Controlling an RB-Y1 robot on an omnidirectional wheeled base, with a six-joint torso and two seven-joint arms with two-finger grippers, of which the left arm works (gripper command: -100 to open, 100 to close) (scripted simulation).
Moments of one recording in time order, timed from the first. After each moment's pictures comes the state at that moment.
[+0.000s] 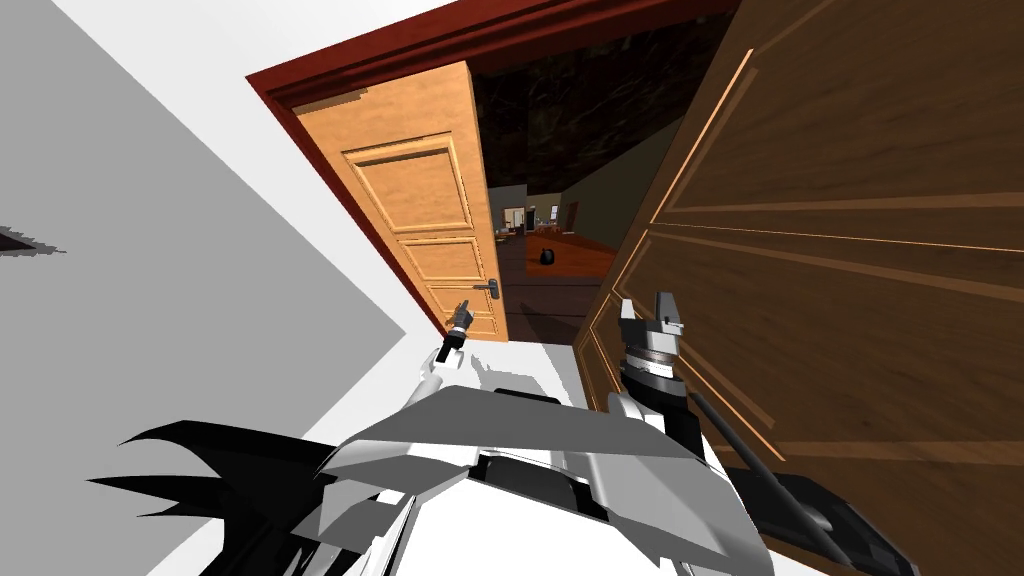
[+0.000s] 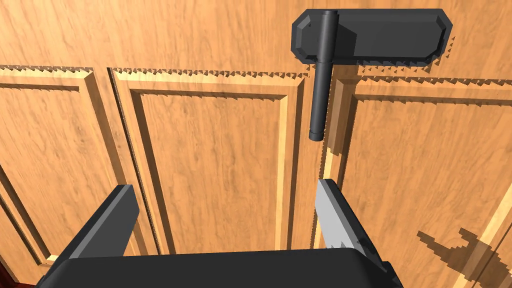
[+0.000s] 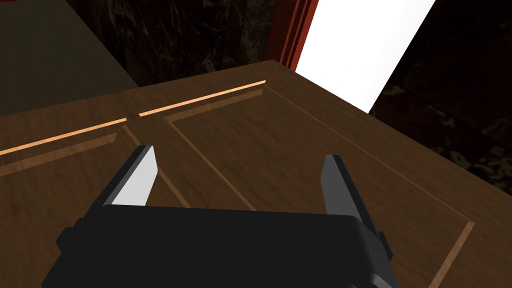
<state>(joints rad) 0.09 0.30 0.05 -1.40 0.08 -0.43 0.23</state>
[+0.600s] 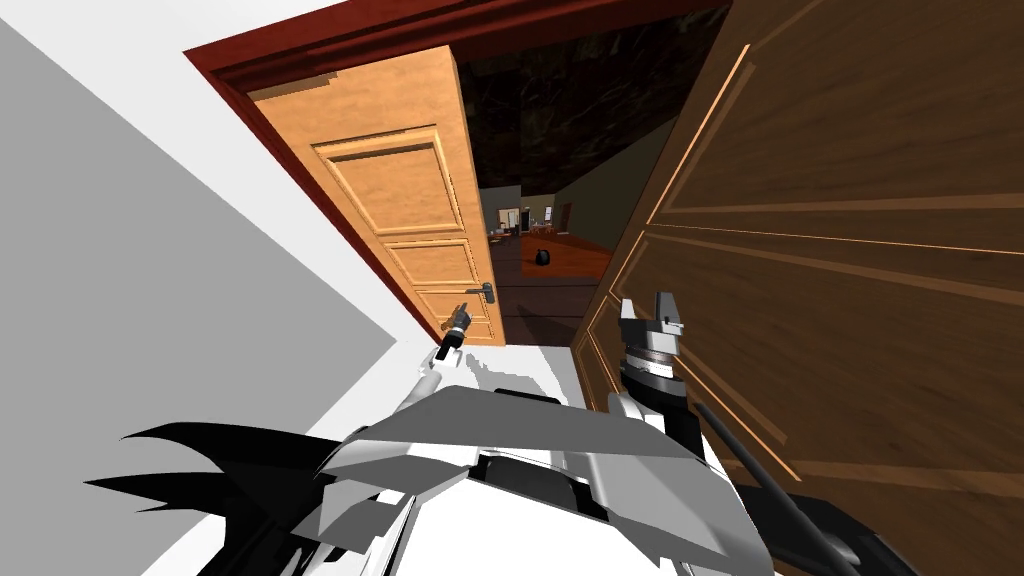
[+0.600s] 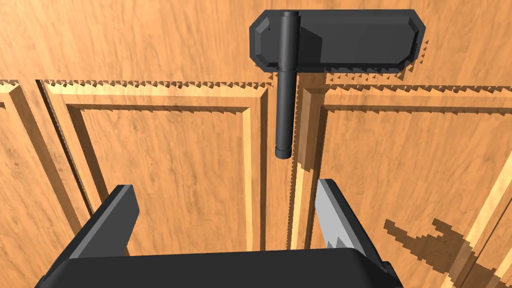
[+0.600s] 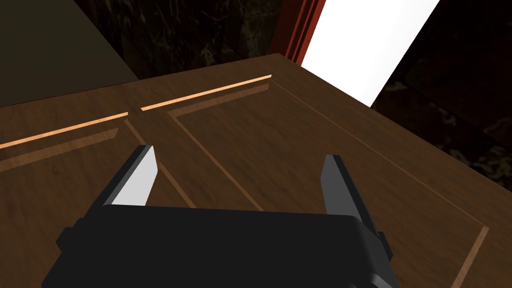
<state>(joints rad) 0.03 0.34 0.06 -1.26 0.09 -0.42 0.25</state>
